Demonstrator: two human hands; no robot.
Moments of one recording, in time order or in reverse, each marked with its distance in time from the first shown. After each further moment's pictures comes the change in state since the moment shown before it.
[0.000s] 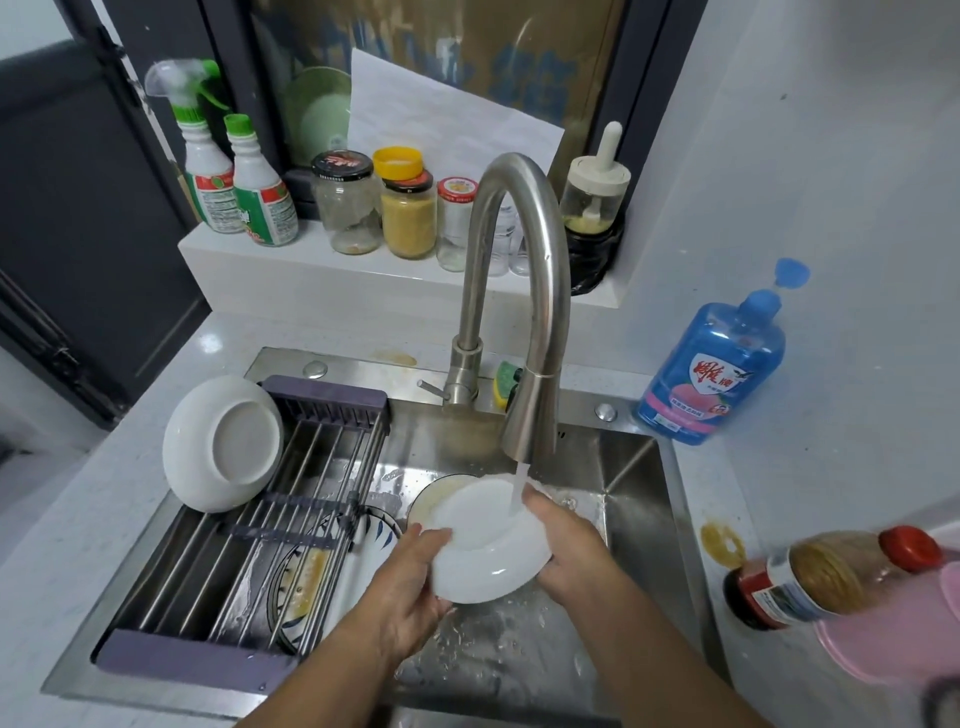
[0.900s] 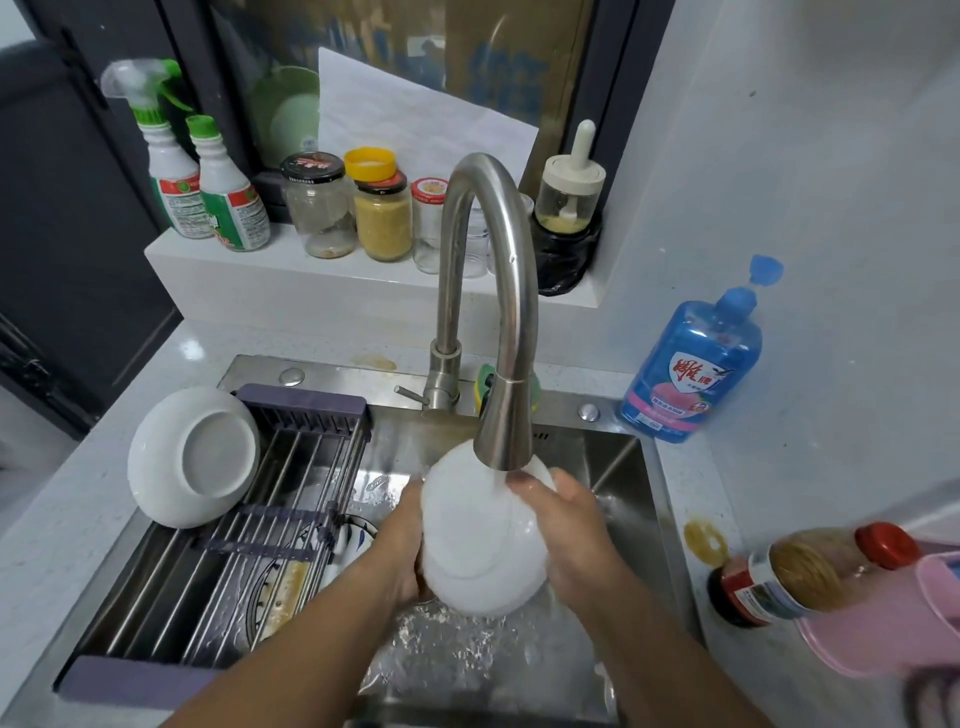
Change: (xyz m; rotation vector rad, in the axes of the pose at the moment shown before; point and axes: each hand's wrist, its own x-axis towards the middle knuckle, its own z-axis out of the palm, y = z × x) left_hand 0.003 0.032 0.057 0.328 -0.038 0.011; right_hand -0.059 -0.041 0.000 -0.179 -0.078 -0.339
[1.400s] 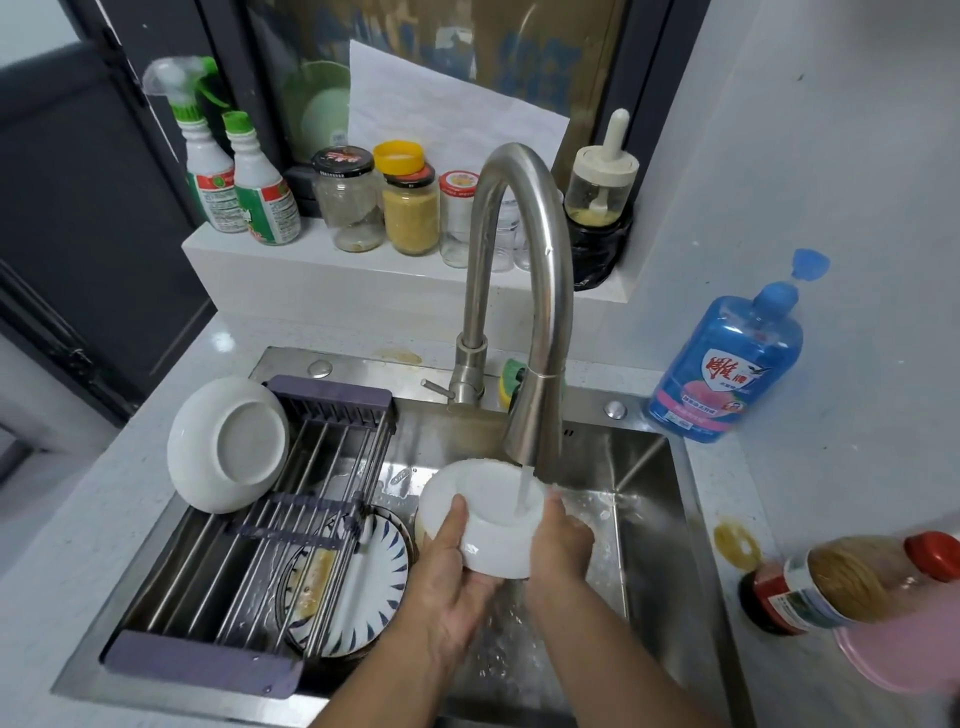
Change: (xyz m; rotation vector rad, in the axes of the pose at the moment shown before) left_hand -0.022 -0.036 0.007 -0.666 -0.026 0.010; right_hand 0.035 0.067 0.032 0.115 0.487 0.233
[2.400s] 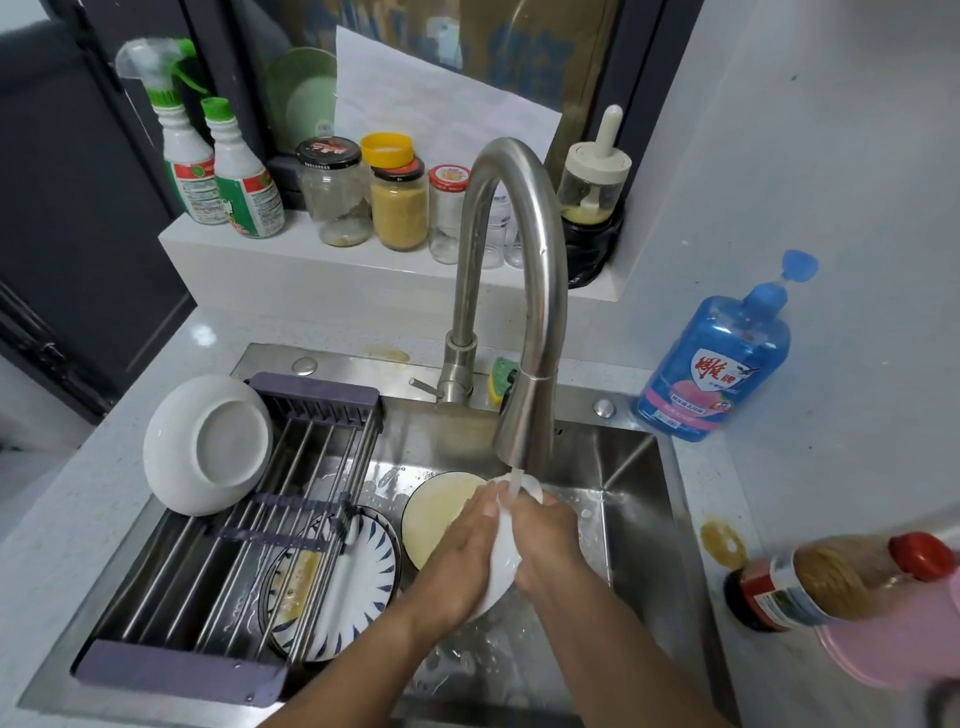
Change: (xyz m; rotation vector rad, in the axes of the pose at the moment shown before) left_hand 0.003 0.005 -0.003 1.321 -0.286 0.387; right_hand -0.022 -0.025 0.004 -0.079 -0.251 -0.014
